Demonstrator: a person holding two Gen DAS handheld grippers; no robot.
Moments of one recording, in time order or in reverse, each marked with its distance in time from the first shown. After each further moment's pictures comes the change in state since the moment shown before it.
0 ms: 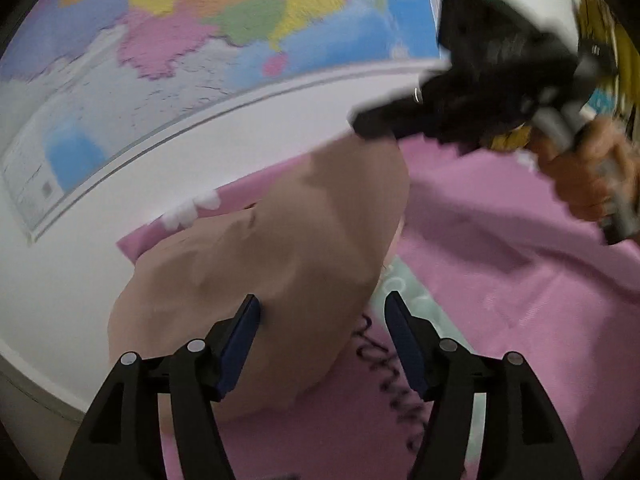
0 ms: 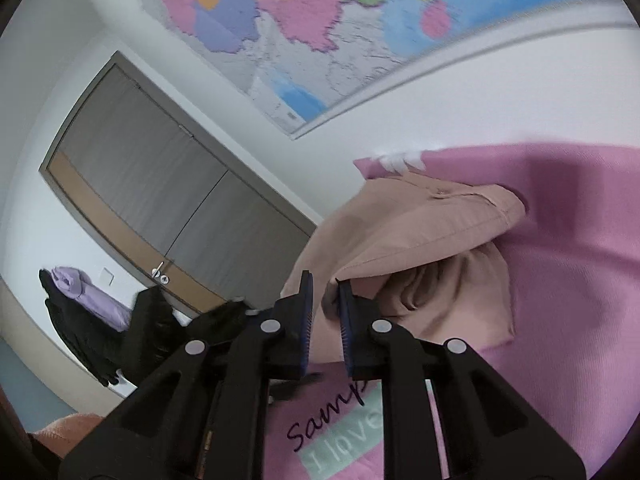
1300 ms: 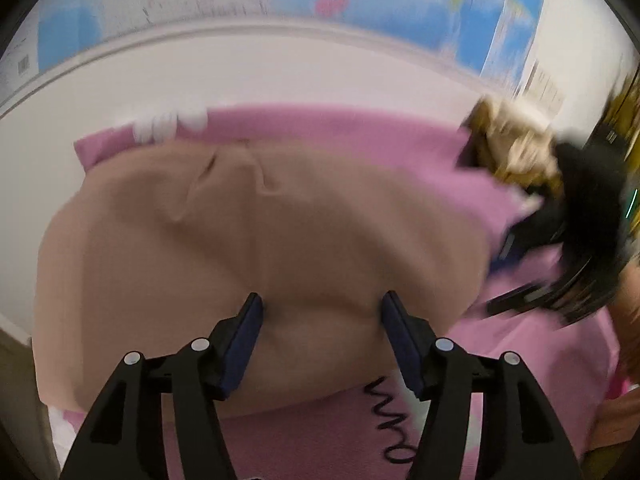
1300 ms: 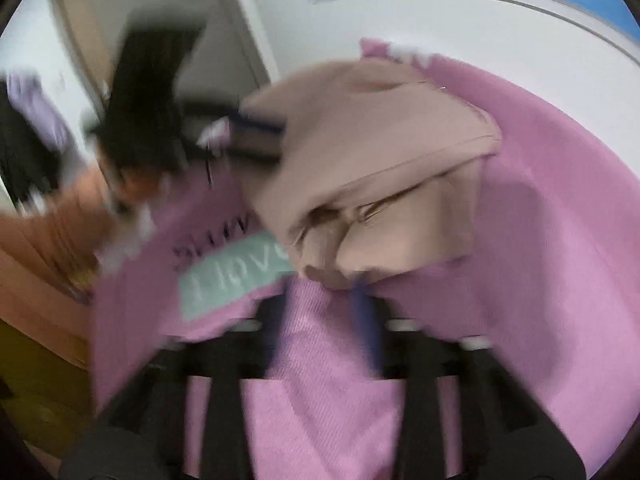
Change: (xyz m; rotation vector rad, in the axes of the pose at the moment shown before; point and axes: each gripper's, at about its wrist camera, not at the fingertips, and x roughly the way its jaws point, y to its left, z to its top) left arm 0.033 0.040 -0.007 -0.286 0.131 -0.238; right arm -0.024 -0.007 -0.089 -0.417 0.344 -0.251
